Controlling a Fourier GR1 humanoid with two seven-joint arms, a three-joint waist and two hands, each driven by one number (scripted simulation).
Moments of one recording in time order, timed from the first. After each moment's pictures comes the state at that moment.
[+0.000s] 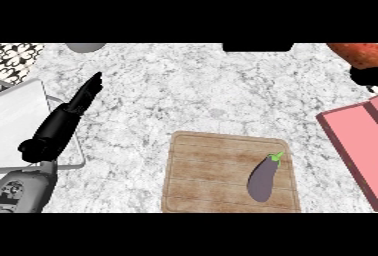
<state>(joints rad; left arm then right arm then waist) -0.22 0.36 -0.07 -1.53 -0.02 -0.13 -0.07 -0.57 -0.50 -0.18 -1.41 1.00 -0.07 0.64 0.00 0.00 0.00</state>
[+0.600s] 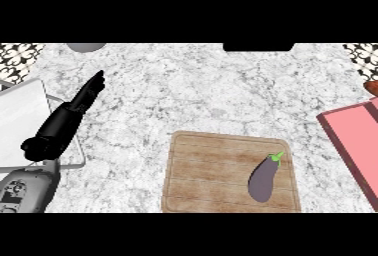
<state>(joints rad) -0.23 0.34 -0.06 -1.55 -0.03 -0.14 -0.05 -0.47 -0.69 -0.34 -1.12 0.80 0.22 0.43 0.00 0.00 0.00</state>
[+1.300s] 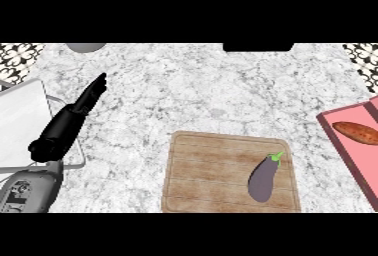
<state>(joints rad) -0.22 0.32 -0.06 -1.53 -0.07 -0.14 -0.07 -0.42 -0.76 -0.44 -0.95 0.63 0.34 0.08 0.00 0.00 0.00</state>
